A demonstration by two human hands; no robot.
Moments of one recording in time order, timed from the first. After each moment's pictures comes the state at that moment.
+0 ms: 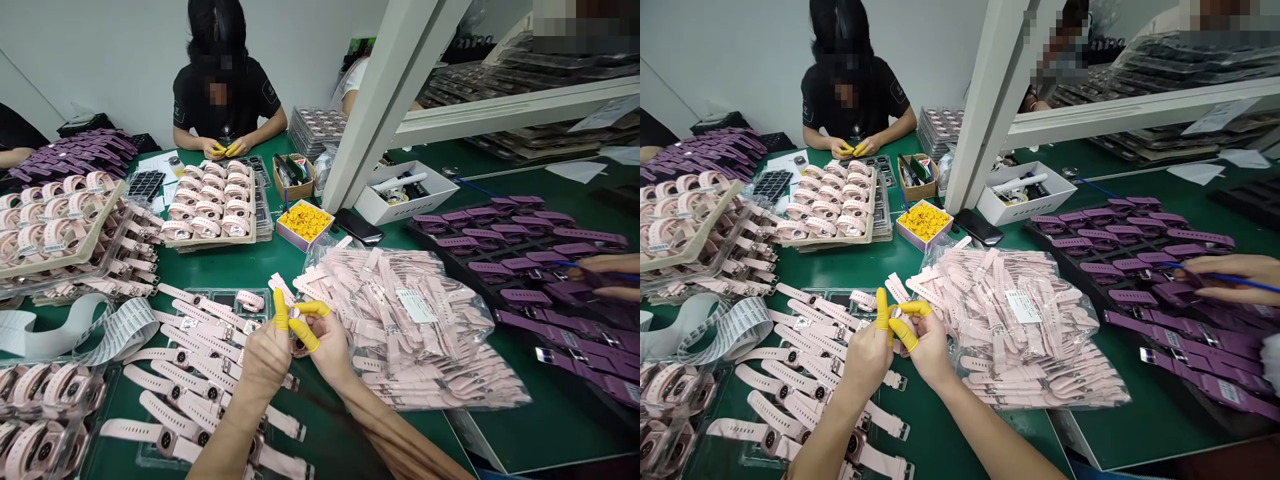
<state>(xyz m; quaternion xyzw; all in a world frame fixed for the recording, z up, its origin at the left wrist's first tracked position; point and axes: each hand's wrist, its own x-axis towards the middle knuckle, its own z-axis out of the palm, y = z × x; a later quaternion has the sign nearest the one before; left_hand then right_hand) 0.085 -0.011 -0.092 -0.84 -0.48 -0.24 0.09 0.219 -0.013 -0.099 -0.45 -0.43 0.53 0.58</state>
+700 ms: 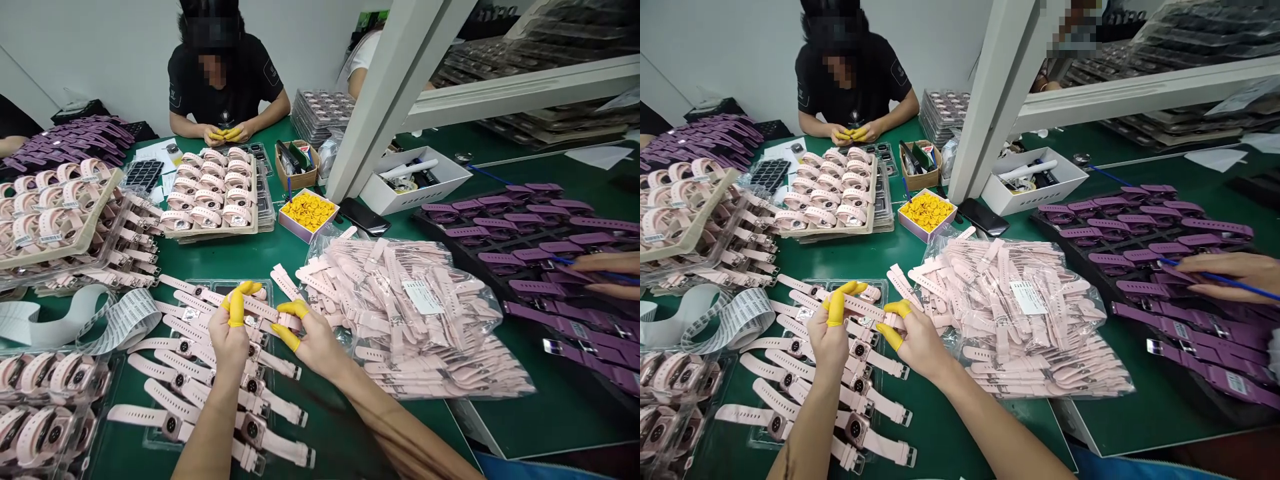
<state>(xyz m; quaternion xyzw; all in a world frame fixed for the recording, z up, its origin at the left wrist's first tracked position) 0.060 -0.004 -0.071 -0.44 -0.54 -0.59 -0.40 0.226 -0.013 -0.110 -0.46 -0.70 0.32 0.43</state>
